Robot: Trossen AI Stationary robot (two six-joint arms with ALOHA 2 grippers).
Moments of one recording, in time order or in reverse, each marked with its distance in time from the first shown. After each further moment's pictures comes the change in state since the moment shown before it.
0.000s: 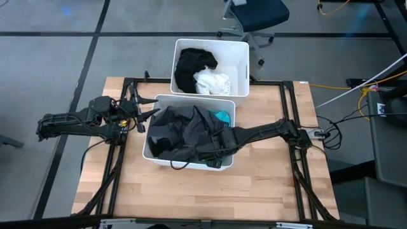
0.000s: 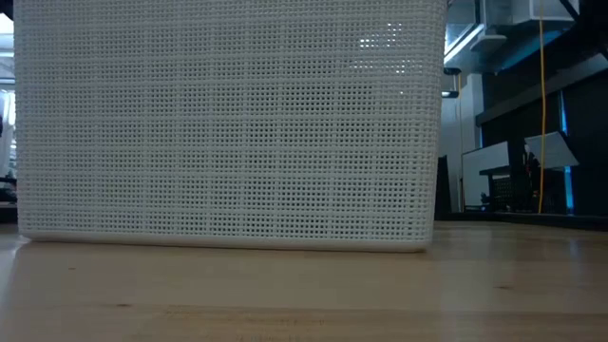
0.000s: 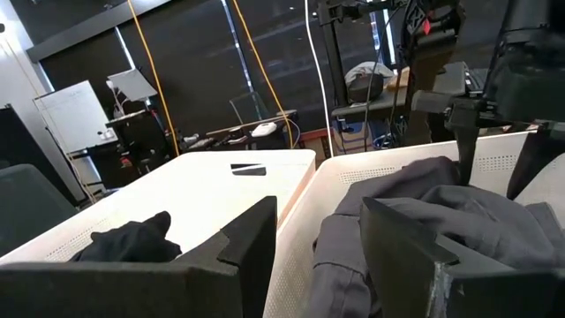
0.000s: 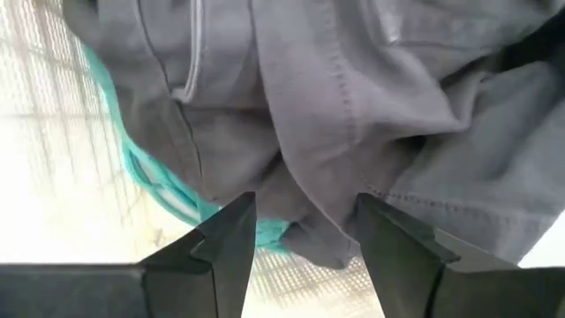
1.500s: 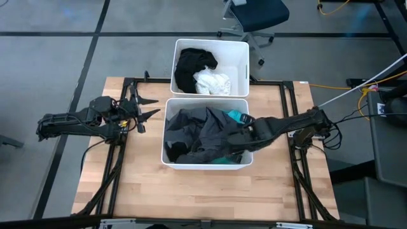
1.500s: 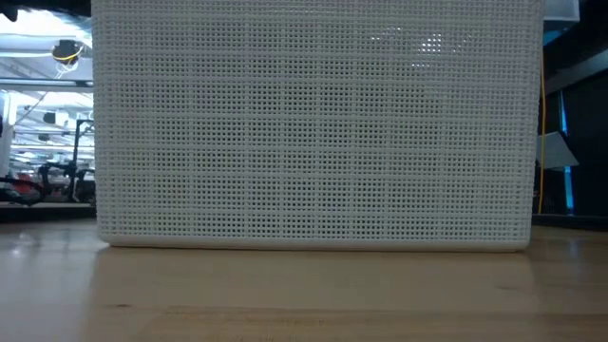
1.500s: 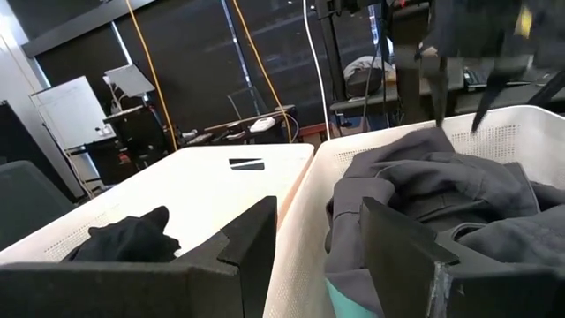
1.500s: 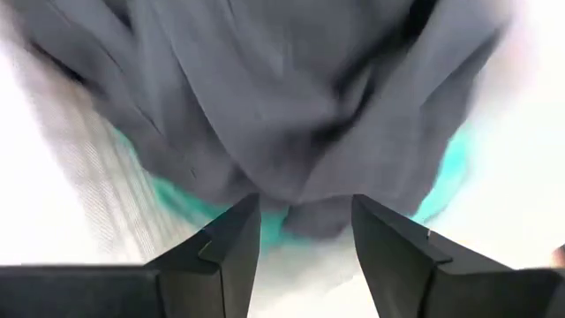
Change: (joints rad) left arm 0.000 0.000 0.000 -0.017 0.001 0.000; right arm 0.026 -0.383 -0.415 0.061 -0.043 0.209
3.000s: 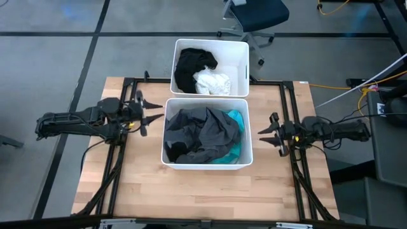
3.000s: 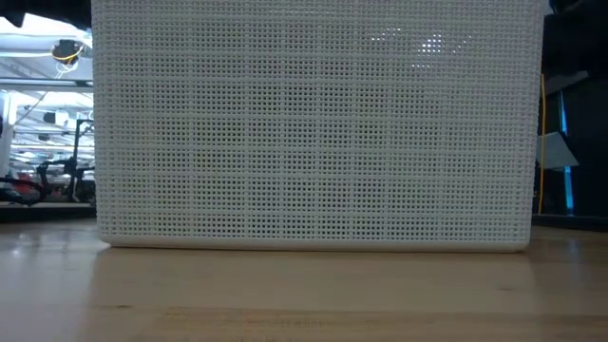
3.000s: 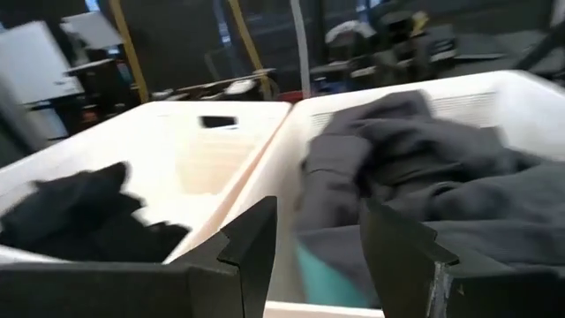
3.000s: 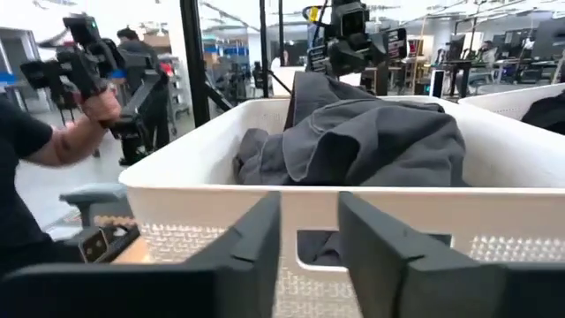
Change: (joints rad) left arm 0.002 0.056 -0.007 -0.058 0.022 -0.086; right arm -0.203 -1.659 -1.759 1.565 -0.383 -0.593
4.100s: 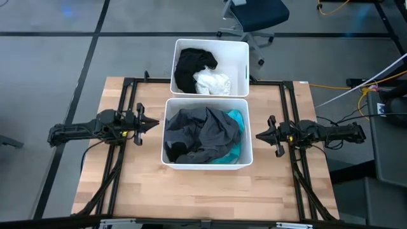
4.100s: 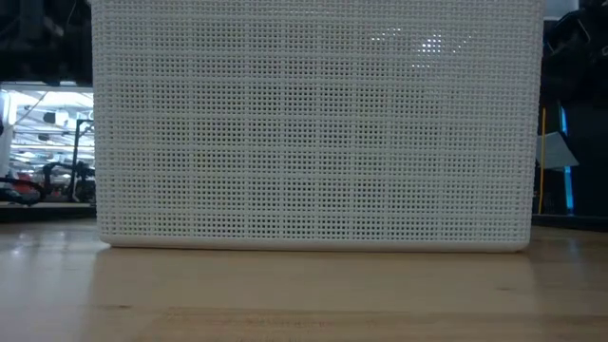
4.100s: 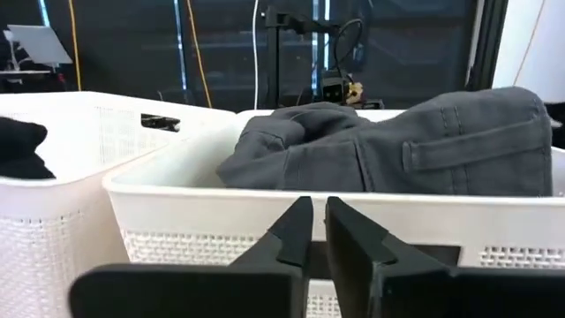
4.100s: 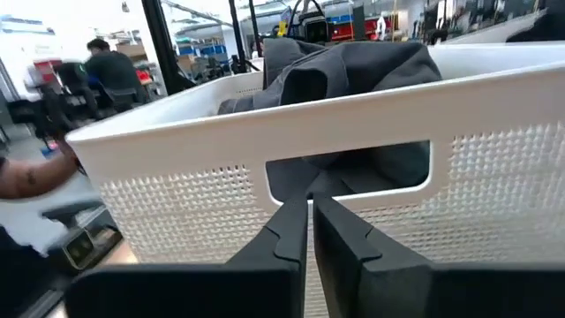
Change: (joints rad) left arm 0.001 -0.419 -0.404 0.168 0.179 -0.180; right arm 0.000 -0.140 -0.145 -0.028 0.079 0.090
